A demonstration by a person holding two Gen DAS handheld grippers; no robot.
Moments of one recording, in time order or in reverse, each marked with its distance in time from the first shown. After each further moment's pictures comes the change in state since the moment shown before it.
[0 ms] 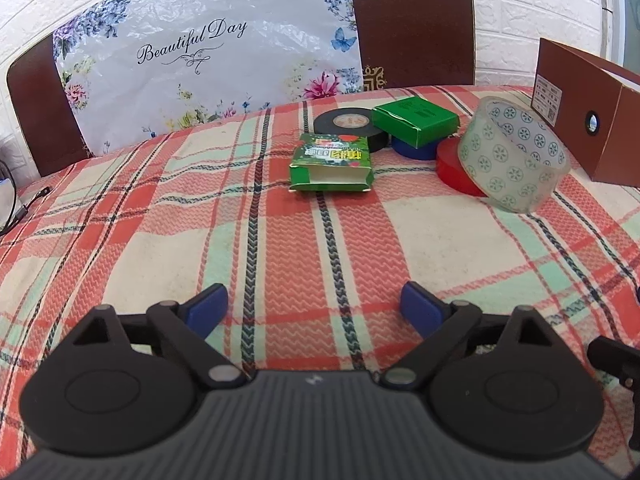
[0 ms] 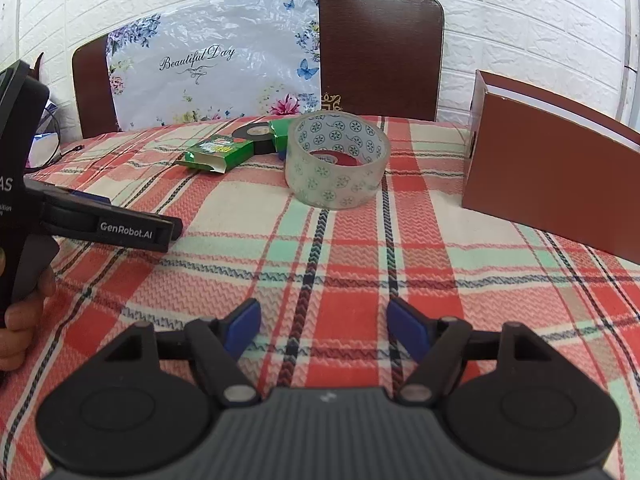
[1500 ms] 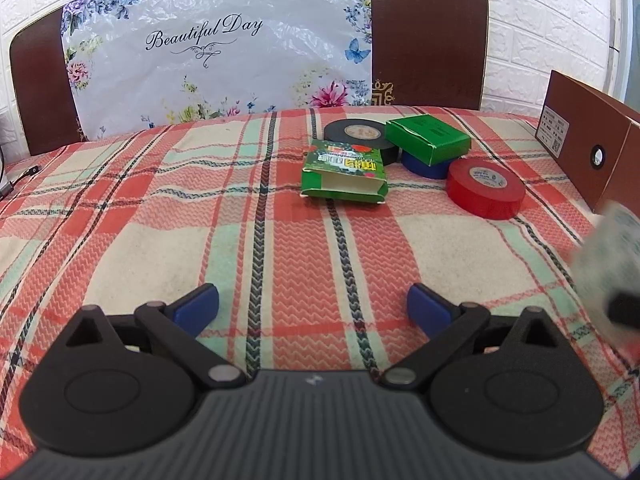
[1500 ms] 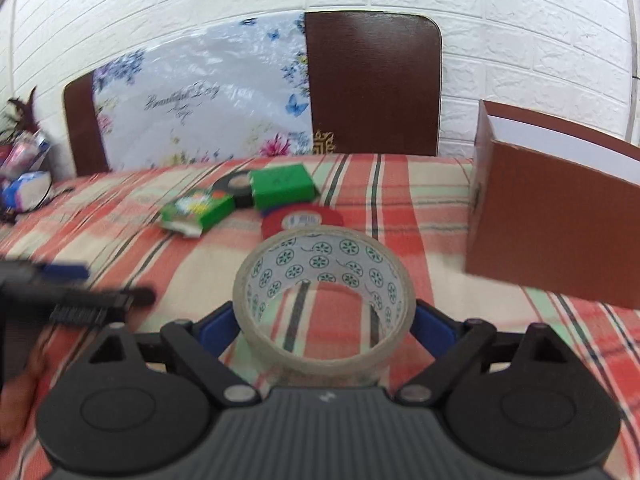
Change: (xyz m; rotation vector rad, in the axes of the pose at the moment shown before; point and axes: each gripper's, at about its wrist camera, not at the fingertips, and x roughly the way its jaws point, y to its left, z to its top) left arm 0.011 0.016 -0.003 -0.078 -0.036 -0.057; right arm 0.004 -0.025 0.022 -0.010 -0.075 0.036
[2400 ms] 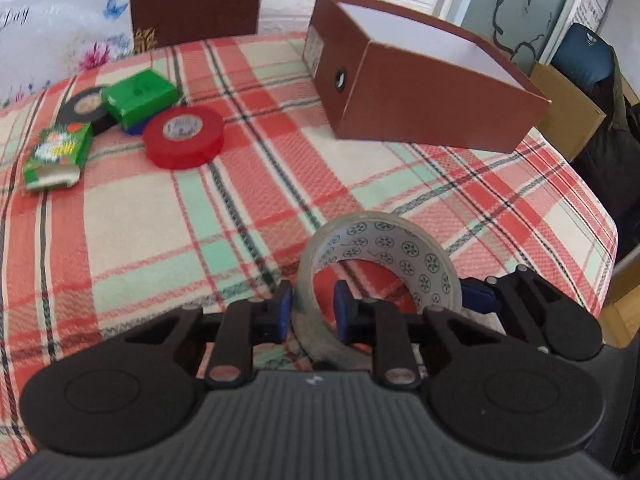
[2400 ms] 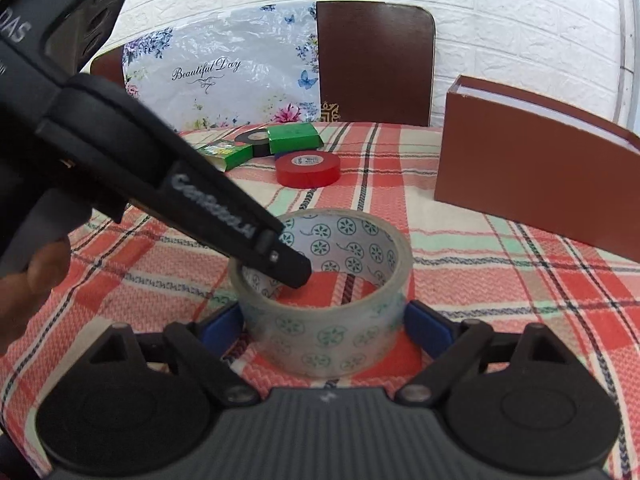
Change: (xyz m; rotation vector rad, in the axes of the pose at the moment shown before) left arm -0.049 -0.141 0.028 0.156 0.273 -0.435; right arm -0.042 -0.006 -0.042 -0.001 0.020 0.009
